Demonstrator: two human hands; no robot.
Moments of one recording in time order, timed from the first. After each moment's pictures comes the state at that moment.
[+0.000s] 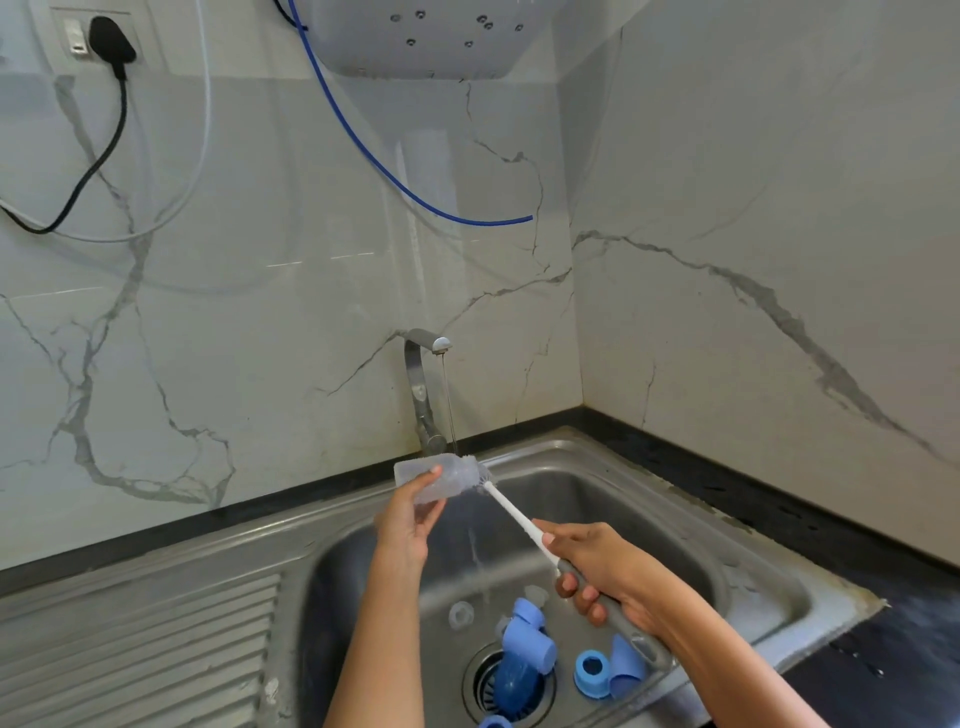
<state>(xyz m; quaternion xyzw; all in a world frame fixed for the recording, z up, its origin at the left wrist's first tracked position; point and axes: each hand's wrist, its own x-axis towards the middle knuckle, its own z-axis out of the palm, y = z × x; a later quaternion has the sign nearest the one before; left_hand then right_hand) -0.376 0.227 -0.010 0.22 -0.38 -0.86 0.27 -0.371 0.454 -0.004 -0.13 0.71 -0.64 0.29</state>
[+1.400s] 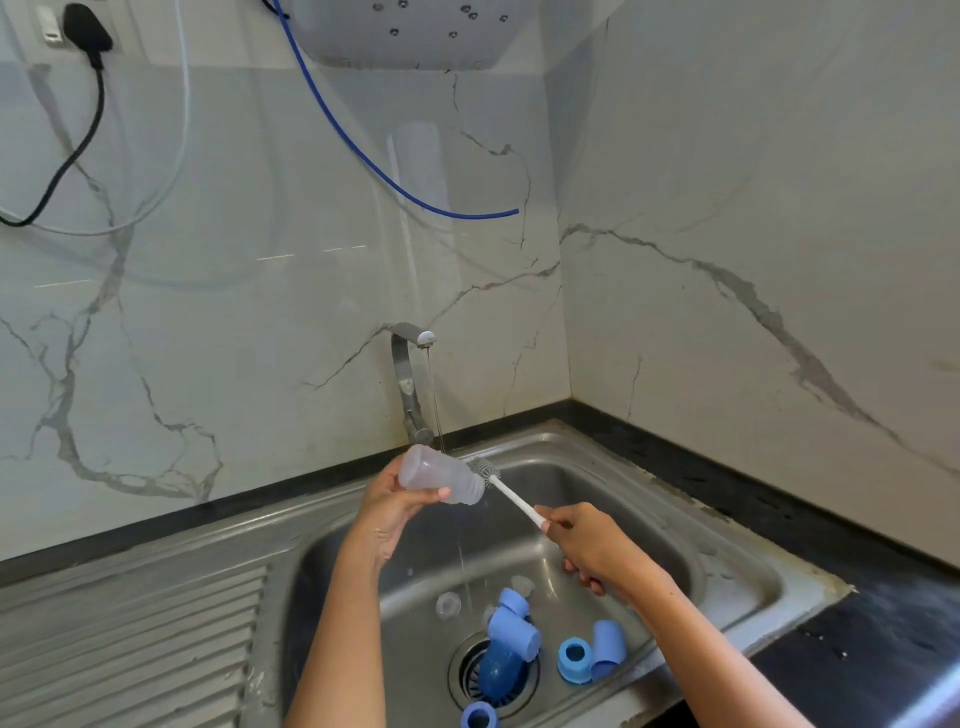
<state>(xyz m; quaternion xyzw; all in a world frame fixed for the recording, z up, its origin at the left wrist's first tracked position) -0.373 0.213 -0.011 0.07 -0.65 -0.73 0.21 -0.400 0.456 -0.018 -0.18 0.85 -0.47 0.15</state>
